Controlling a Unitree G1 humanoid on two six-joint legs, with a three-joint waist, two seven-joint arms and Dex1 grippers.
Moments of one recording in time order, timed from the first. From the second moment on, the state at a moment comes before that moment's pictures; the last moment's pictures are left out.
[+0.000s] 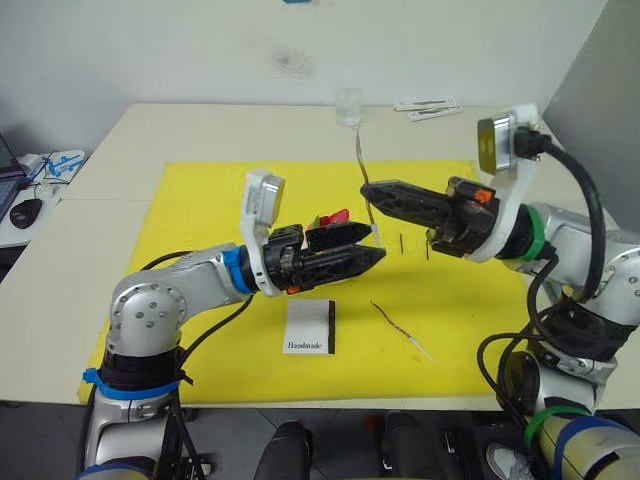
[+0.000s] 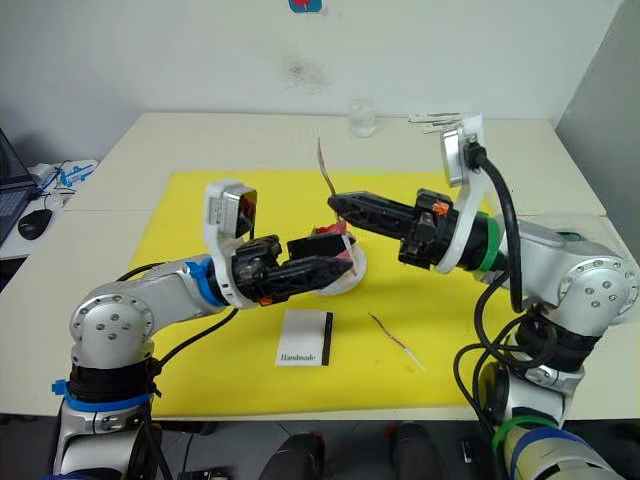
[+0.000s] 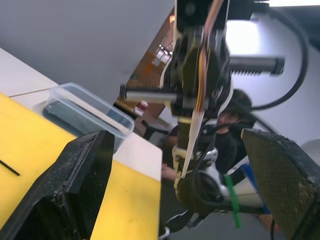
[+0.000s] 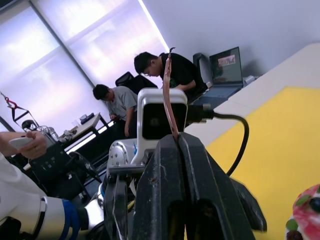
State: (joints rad) left arm -0.54 0.49 0.12 -0.31 -1.40 1.05 -0.59; right arm -0.77 -0.30 -0.40 -0.36 1.59 1.42 0.10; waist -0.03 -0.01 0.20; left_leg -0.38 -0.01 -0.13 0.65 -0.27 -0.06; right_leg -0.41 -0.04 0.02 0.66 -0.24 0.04
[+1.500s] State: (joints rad) left arm -0.56 0.51 0.08 -0.34 -1.39 1.06 -0.62; right arm -0.70 -0.64 -0.04 -0.38 1.90 1.01 0.06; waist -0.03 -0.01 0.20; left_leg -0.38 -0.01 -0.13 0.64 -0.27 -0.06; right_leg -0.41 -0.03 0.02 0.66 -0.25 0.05
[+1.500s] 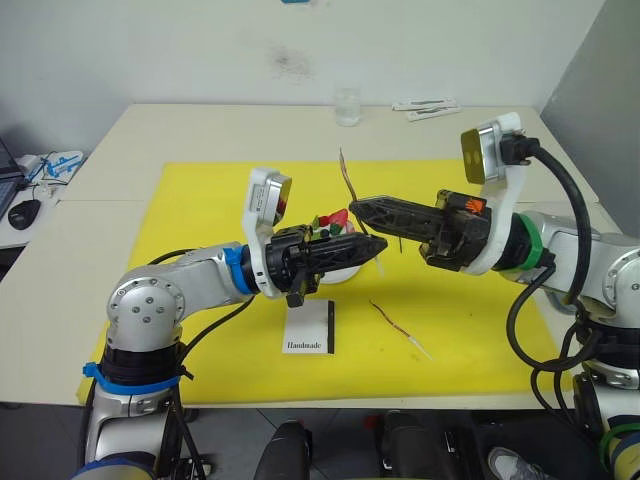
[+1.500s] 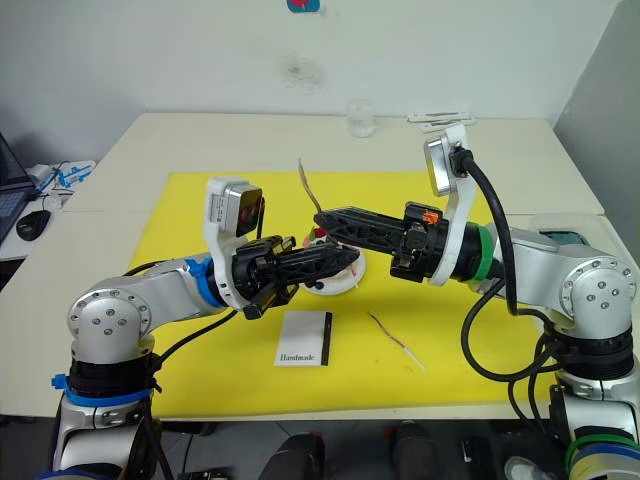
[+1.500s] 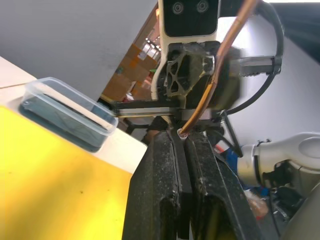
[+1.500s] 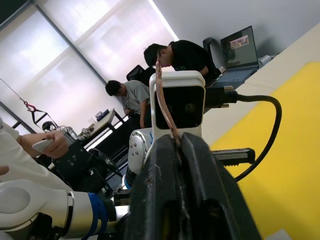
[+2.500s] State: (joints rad) left arm -0.52 0.77 0.19 -0.27 -1.02 0.89 -0.75; right arm -0.40 -0.98 -0.04 -0.63 1.00 0.75 0.66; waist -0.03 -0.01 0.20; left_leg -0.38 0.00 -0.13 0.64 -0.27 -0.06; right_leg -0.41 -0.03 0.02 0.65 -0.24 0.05
